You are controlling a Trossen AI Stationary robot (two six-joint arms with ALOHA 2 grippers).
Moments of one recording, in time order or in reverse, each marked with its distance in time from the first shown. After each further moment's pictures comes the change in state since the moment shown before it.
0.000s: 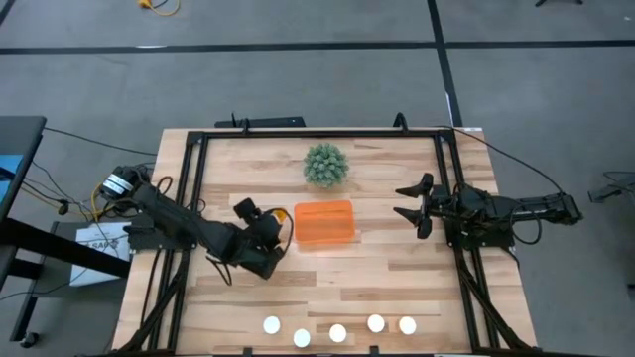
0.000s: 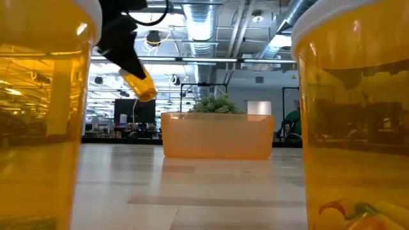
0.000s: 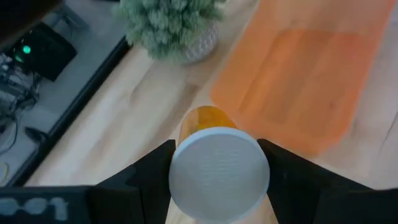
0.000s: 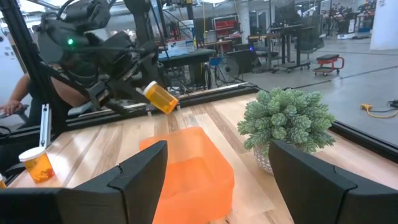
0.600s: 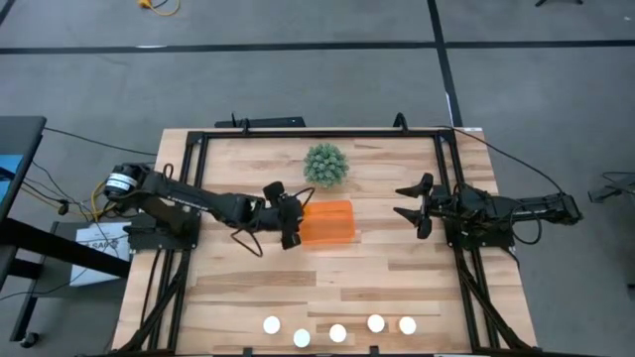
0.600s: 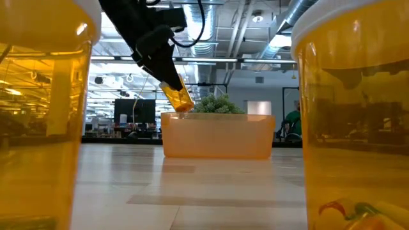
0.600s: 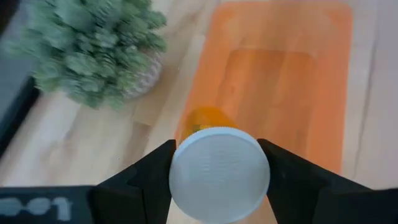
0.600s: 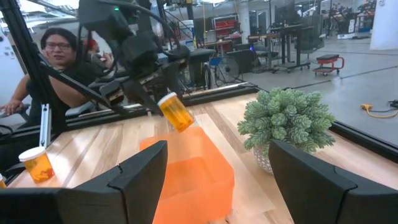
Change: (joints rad) left arm 0.285 0.012 0.000 0.371 0.420 0.509; right arm 0.000 0.000 0.000 0.000 0.000 0.000
